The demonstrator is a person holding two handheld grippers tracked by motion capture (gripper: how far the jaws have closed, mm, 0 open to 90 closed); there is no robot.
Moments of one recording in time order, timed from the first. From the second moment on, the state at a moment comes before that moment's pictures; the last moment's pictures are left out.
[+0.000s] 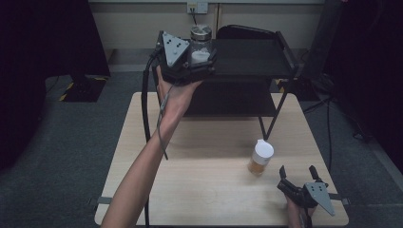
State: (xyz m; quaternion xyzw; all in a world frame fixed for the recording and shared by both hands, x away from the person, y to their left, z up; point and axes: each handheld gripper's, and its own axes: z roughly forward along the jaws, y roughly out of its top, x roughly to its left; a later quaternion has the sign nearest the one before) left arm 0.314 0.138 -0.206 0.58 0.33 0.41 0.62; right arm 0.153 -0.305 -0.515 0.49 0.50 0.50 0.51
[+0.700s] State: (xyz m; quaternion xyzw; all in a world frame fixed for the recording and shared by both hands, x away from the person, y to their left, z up) left arm 0.224 0.143 -0.294 0.56 0.33 0.42 0.63; right arm 0.153 -0.305 -0.515 0.49 0.50 0.50 0.51
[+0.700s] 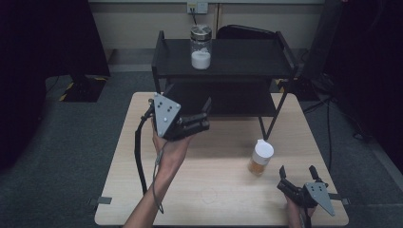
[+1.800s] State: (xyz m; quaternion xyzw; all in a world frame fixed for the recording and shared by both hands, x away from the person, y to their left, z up) left arm 0.149 0.152 -0.504 0.58 0.36 0.40 0.61; right arm 0.153 -0.305 -0.515 0.49 0.50 0.50 0.51
